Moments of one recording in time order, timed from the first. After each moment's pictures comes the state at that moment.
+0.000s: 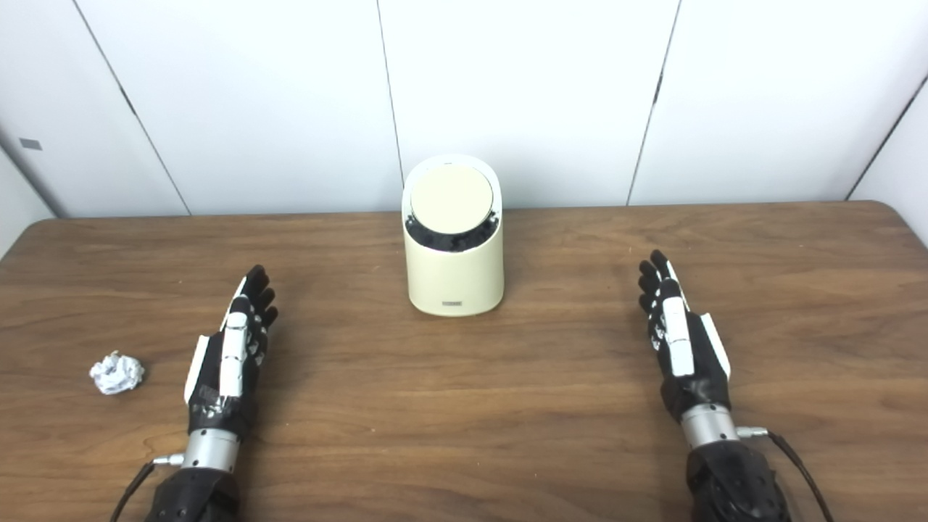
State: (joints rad) left arm -0.04 0.05 0.09 0.00 -0.10 -0.12 -0.03; right arm -0.11 -0.15 -0.14 0.04 0.15 -0.03 0.08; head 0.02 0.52
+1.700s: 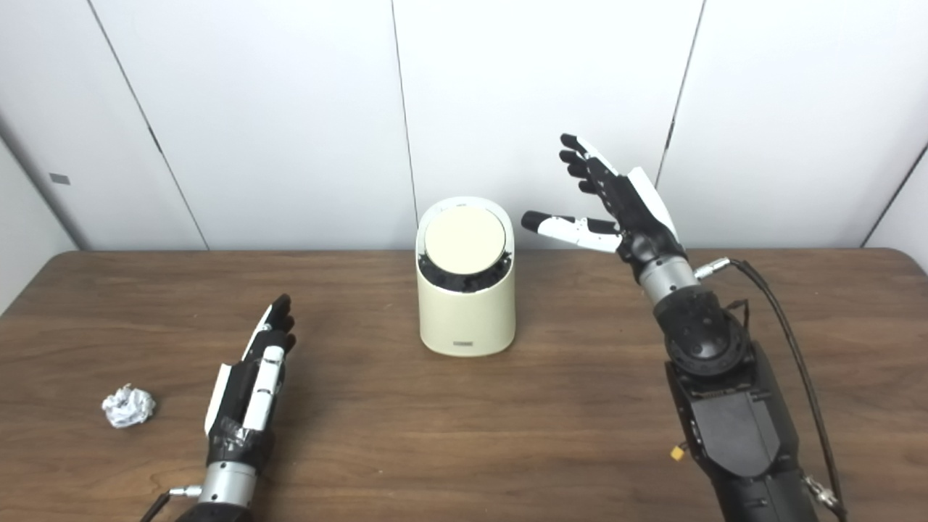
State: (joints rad) left arm -0.05 0.03 0.06 0.02 -0.04 -0.17 -0.01; right arm -0.60 -0.26 0.07 0.05 -0.24 0.20 0.11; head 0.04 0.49
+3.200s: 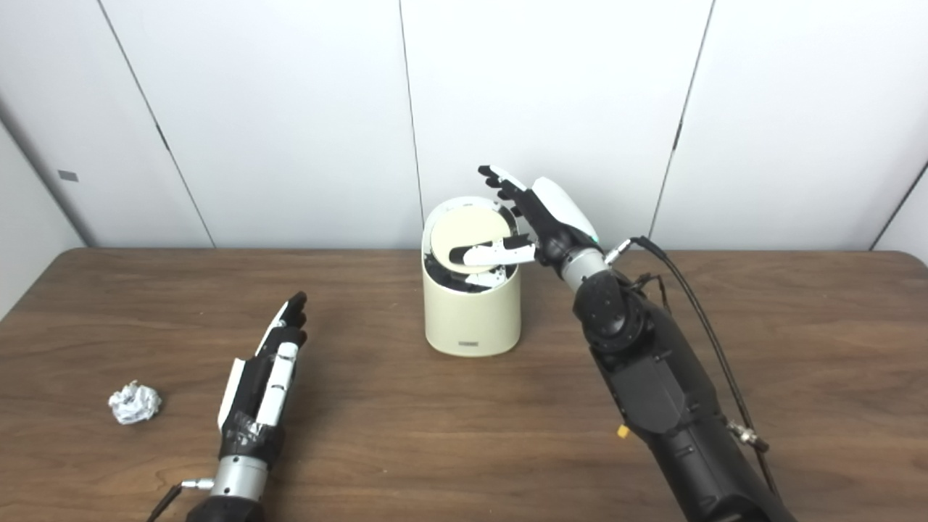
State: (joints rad) left arm -0.06 0.02 0.05 0.03 -0.01 -0.17 0.00; right arm -0.74 -0.19 0.26 0.34 -0.47 0.14 0.10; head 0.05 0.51
